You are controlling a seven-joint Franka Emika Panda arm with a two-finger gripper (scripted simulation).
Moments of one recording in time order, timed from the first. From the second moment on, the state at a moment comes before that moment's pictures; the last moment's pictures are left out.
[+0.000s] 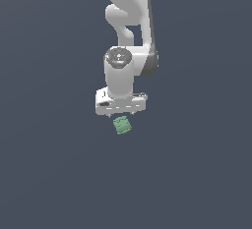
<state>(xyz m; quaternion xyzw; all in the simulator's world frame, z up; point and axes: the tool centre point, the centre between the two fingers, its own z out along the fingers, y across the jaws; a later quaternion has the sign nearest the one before) -0.009 -0.021 0.134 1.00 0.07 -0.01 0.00</state>
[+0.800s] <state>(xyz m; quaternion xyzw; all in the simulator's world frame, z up) -0.013 -0.019 0.091 0.98 0.19 0.00 0.00</state>
